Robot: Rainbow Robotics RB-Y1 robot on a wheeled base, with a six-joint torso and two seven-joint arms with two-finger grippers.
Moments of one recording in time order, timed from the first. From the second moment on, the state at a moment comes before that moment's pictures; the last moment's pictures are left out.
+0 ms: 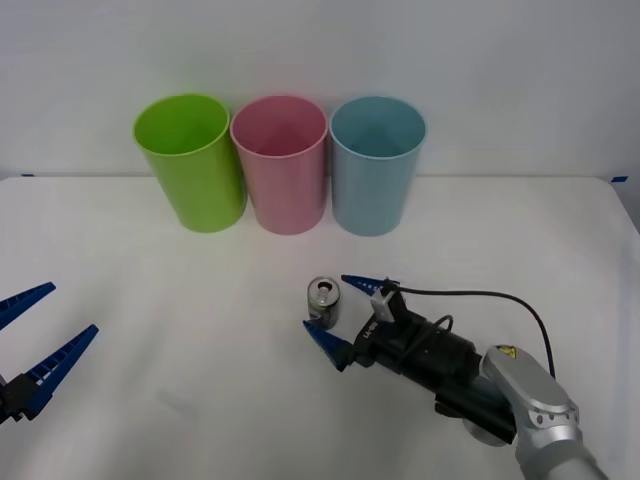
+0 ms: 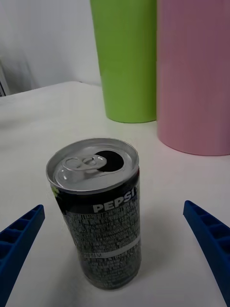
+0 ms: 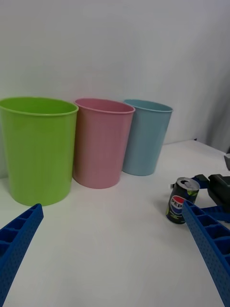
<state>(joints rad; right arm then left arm) -0.21 -0.19 0.26 -1.11 1.09 -0.71 0.45 0.35 0.40 0.52 -1.66 -0.96 -1.22 0.00</state>
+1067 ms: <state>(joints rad) -0.22 -0.14 0.32 -1.11 1.10 -0.61 0.49 0.35 0.40 0.52 -1.66 -0.96 -1.22 0.00</state>
